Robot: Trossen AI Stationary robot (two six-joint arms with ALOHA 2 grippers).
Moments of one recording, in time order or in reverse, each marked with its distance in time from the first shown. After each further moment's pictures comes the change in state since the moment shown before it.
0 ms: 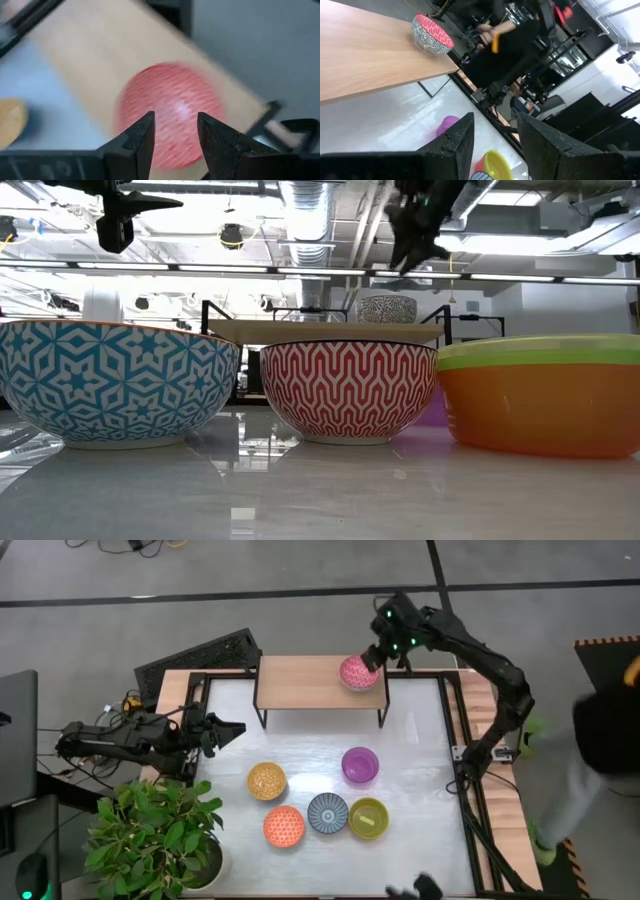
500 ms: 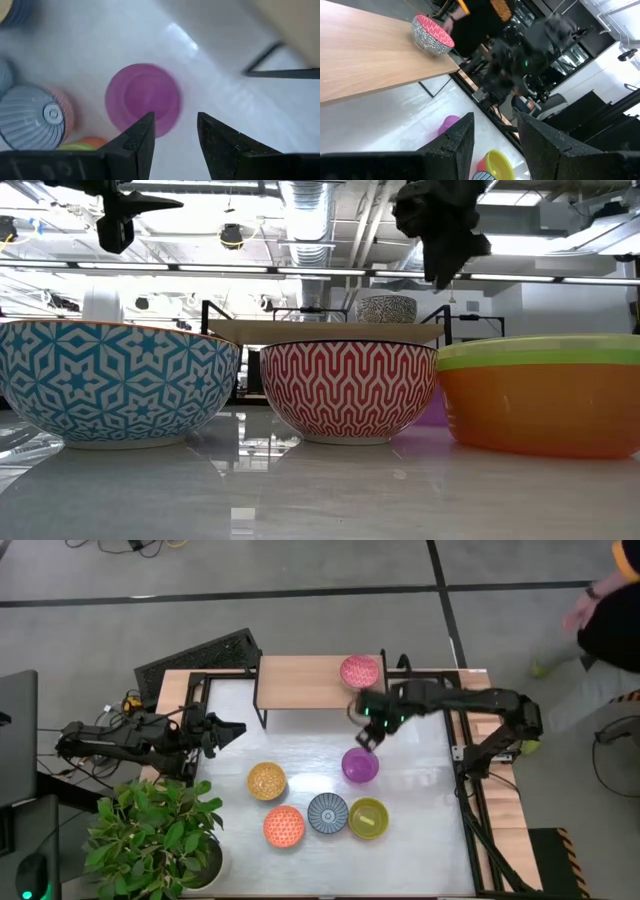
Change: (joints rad) left arm 0.000 0.003 0.000 -0.004 0.000 0.007; right arm 0.535 -0.101 -0.380 -0.070 0.129 0.467
